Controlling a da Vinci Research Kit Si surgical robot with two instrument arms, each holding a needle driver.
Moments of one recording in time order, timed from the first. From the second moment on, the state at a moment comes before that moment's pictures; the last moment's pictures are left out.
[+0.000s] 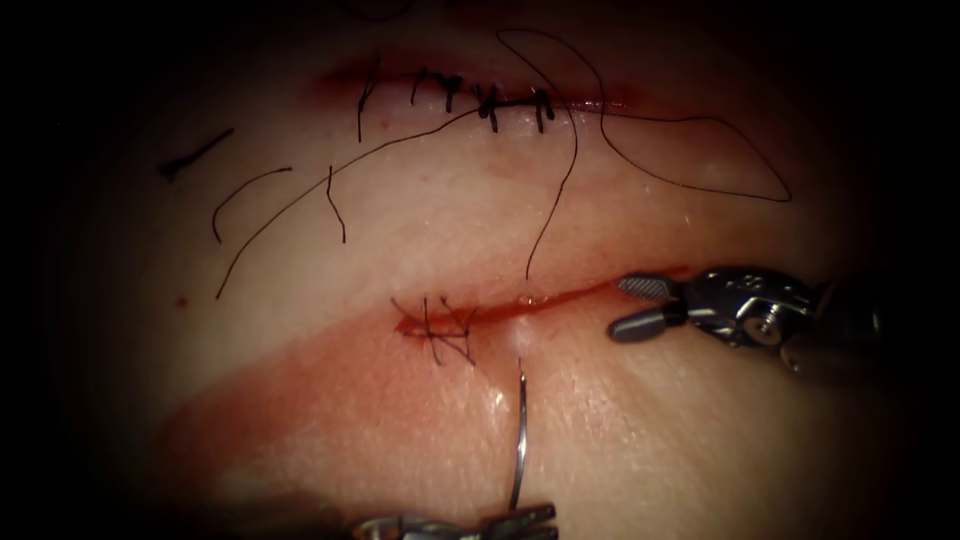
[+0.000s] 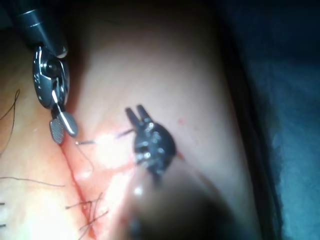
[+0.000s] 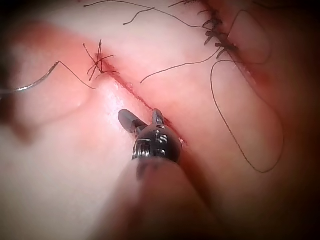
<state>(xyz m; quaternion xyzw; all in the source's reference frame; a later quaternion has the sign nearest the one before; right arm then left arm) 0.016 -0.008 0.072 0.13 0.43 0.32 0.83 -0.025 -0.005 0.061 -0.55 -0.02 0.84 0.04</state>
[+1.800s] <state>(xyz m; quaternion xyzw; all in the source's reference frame) 0.024 -0.016 0.069 0.02 0.39 0.15 0.91 -0.015 0.006 0.050 -0.57 0.08 0.81 0.07</state>
